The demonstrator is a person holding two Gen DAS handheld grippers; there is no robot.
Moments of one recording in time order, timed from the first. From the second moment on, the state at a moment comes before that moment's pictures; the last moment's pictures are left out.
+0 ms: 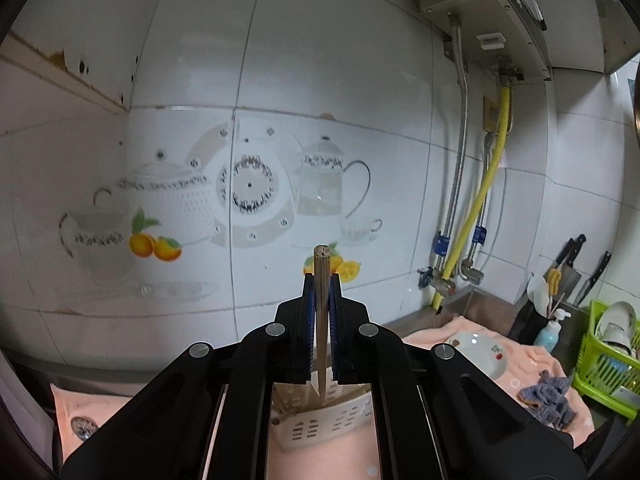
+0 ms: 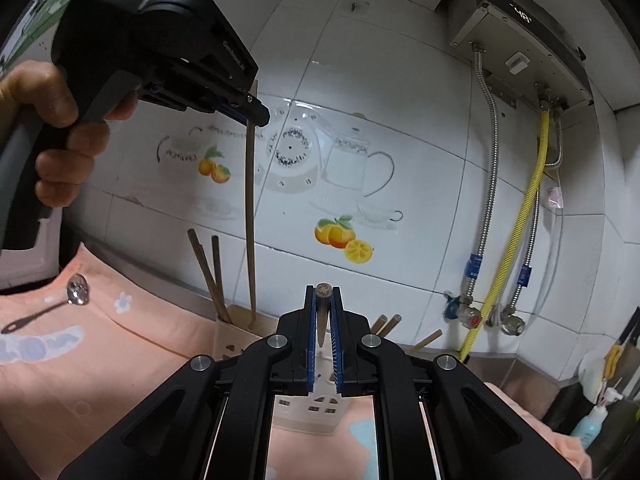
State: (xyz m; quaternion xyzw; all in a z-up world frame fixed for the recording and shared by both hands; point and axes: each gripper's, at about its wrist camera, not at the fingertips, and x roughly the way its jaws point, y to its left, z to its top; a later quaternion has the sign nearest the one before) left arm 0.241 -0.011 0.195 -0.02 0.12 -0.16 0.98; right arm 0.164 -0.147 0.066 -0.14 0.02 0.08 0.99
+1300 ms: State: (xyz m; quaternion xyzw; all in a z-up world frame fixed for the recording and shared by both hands) left arm 0.294 -0.009 0.130 -0.03 0.21 -0.14 0.97; right arm 0.195 -0.133 0.054 -0.12 0.06 0.08 0.99
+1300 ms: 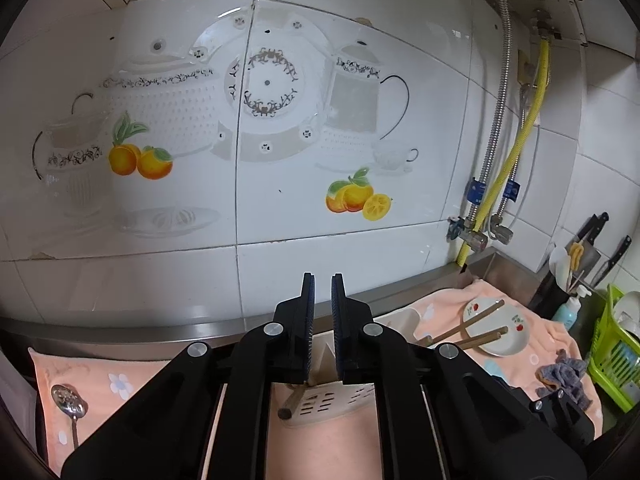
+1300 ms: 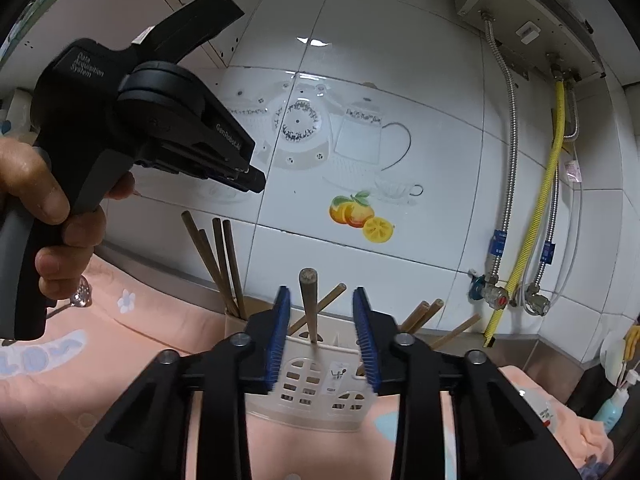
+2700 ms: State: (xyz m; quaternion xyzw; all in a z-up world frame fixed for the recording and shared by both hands) left arm 0.237 0.009 0.115 -0.03 0.21 -0.14 0.97; right arm 0.179 -0.143 0.055 -0.10 0.09 0.07 0.99
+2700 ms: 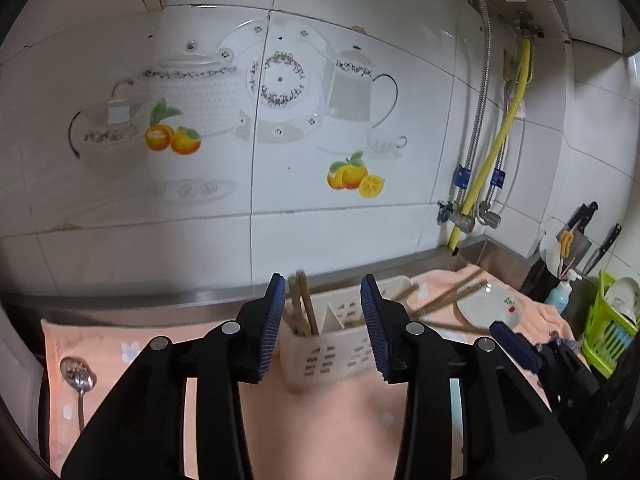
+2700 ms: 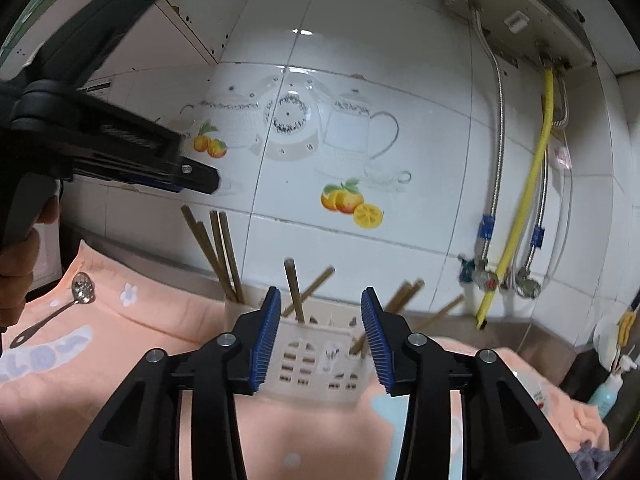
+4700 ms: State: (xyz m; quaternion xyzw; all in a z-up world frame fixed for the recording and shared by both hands) left arm 0.076 0.022 0.027 -0.02 0.28 -0.02 0.96; right arm 0.088 -0.199 0.025 -0.07 0.23 0.10 0.96
